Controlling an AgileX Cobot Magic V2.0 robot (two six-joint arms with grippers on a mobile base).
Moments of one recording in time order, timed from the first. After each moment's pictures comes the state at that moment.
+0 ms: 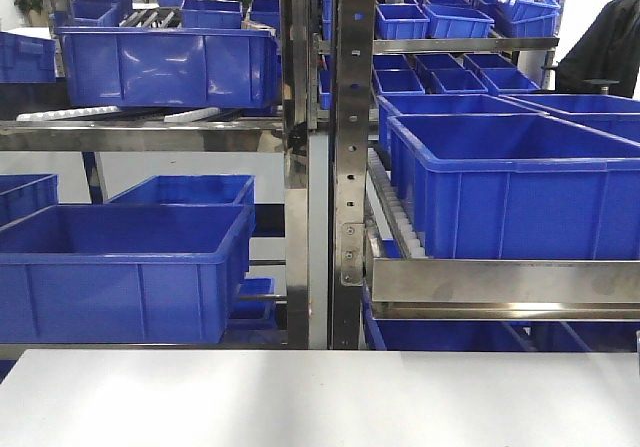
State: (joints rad) left arm -0.23 0.64 -0.73 0.32 0.39 -0.42; right arm 0.20 0.73 -0.82 -0.13 0.62 0.15
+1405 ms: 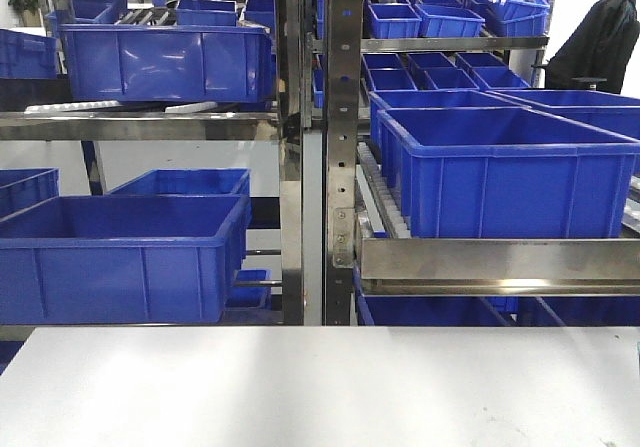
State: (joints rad) left arm -0.23 0.64 -0.73 0.32 0.39 -0.42; right arm 0.20 0.73 -0.82 -0.13 0.64 0.15
